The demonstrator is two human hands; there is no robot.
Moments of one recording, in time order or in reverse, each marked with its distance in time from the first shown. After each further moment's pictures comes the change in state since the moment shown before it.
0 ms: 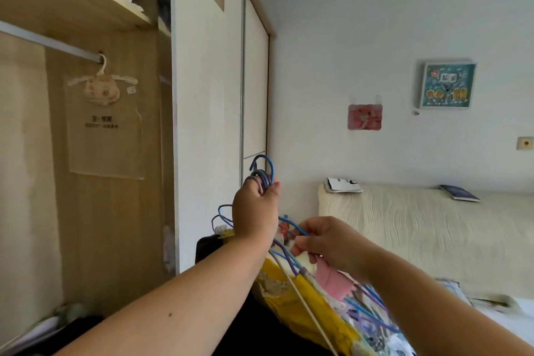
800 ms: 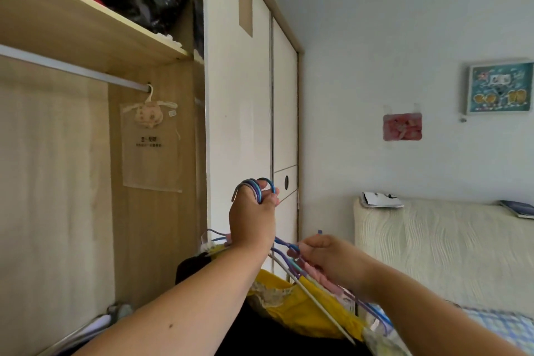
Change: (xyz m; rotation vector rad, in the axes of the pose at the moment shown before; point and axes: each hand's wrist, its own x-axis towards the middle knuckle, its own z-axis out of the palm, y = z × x) left_hand 0.004 0.000 -0.024 -0.063 0.112 -0.014; right_hand -0.005 -0.007 0.010 0.003 -0.189 -0.059
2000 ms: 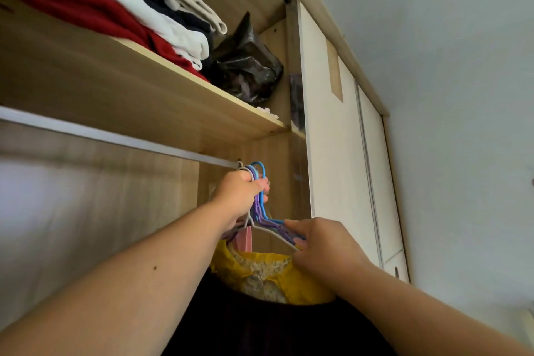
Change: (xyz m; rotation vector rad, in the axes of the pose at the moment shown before) left_hand 0.317 0.024 -0.174 0.192 -0.030 0.083; right_hand 0.267 -0.202 0.084 -0.502 0.353 -0.557
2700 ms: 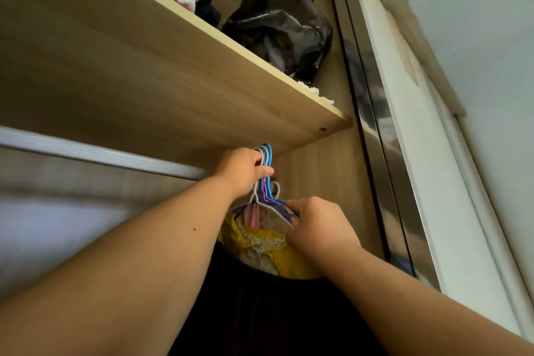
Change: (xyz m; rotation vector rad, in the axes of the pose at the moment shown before) left_hand 0.268 -0.066 -0.044 0.981 0.122 0.386; right_hand 0.289 0.030 0.119 0.101 0.237 -0.152
